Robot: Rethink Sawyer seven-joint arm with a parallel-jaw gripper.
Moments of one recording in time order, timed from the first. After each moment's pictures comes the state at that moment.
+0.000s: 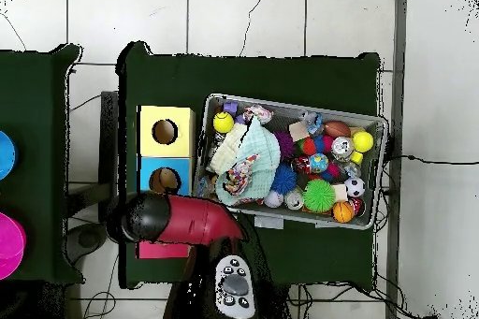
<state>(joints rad) 0.04 -0.73 0.02 1.95 0.27 0.65 2.62</state>
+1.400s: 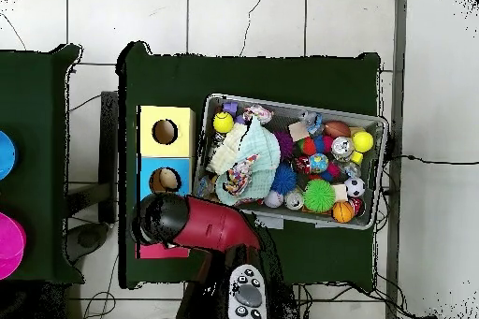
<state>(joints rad) 0.03 -0.72 -0.06 1.96 0.28 0.71 2.62</state>
